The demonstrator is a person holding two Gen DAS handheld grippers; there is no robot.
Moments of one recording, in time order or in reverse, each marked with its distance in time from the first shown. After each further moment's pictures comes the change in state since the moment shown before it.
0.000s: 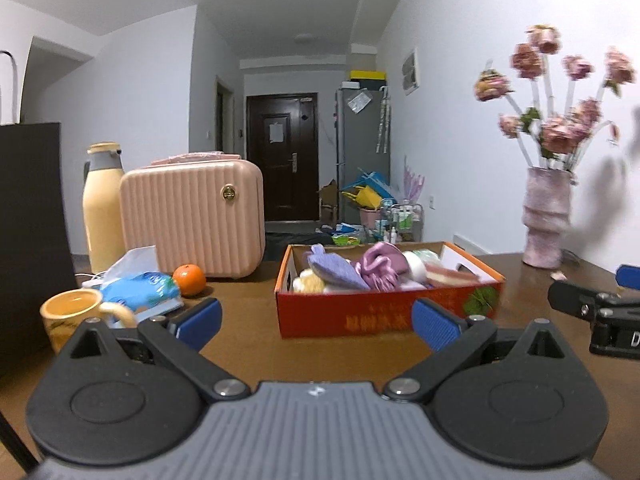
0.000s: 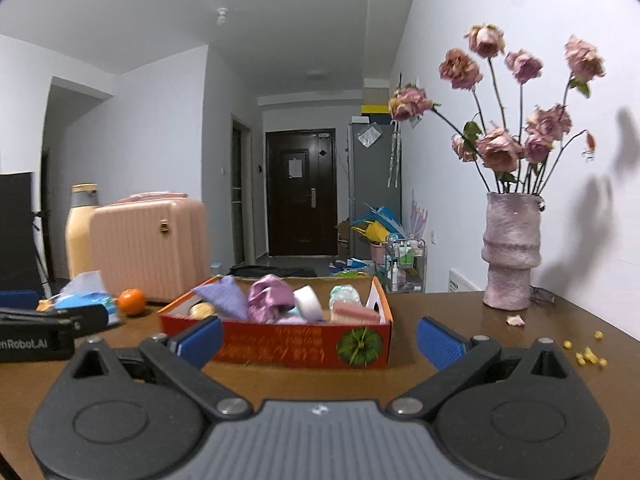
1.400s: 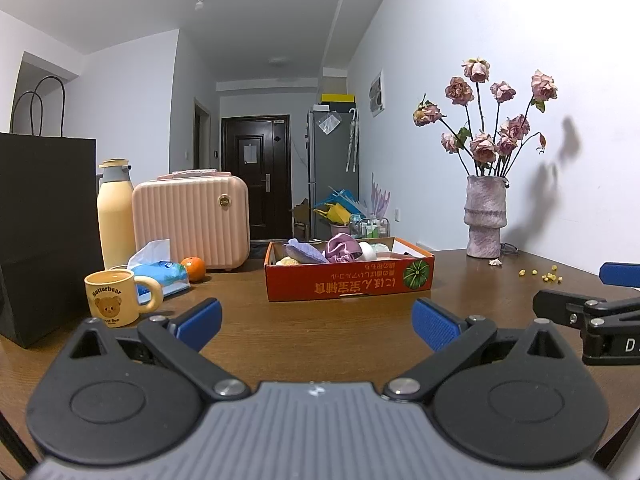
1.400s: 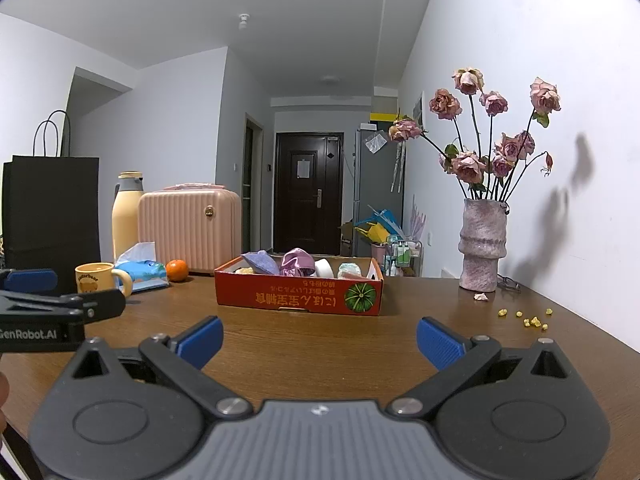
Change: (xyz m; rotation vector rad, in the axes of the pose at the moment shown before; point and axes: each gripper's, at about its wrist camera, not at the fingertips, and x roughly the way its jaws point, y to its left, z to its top) left arm -0.171 0.005 -0.053 0.019 -0.066 -0.090; right arm -0.172 0.030 -0.038 -0.053 -0.001 -0.003
